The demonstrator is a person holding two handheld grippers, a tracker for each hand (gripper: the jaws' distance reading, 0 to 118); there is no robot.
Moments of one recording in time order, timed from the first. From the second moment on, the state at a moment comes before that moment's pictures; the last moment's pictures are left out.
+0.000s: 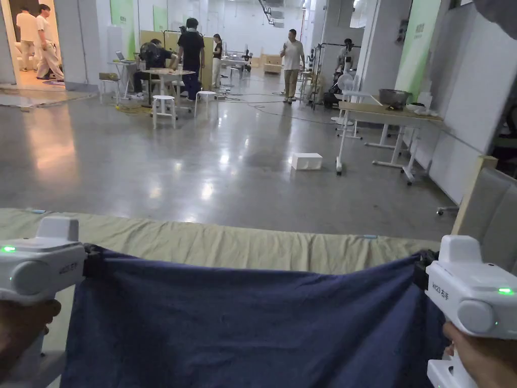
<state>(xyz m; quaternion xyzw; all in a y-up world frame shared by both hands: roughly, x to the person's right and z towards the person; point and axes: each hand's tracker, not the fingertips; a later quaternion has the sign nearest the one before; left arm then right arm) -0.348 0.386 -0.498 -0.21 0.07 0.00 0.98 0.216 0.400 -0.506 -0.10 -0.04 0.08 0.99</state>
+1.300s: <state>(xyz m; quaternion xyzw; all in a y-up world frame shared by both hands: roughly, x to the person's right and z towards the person) -0.354 0.593 -0.628 -0.09 0.10 -0.06 0.99 0.193 0.601 -0.626 0.03 -0.08 0.15 0.99</state>
